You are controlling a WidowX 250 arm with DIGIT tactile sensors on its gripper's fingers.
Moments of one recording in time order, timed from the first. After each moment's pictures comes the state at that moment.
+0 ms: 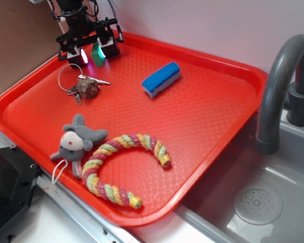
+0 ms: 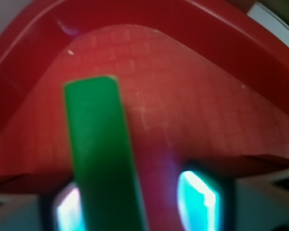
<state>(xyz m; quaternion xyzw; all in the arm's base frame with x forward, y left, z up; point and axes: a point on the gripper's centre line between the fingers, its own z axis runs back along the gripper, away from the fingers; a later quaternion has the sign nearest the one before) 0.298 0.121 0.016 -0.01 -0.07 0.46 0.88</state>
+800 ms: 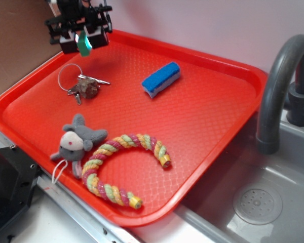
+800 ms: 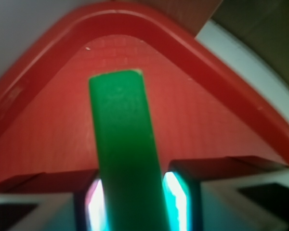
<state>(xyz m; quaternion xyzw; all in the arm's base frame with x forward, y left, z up) 0.277 0.092 0.084 0.05 -0.04 0.41 0.91</state>
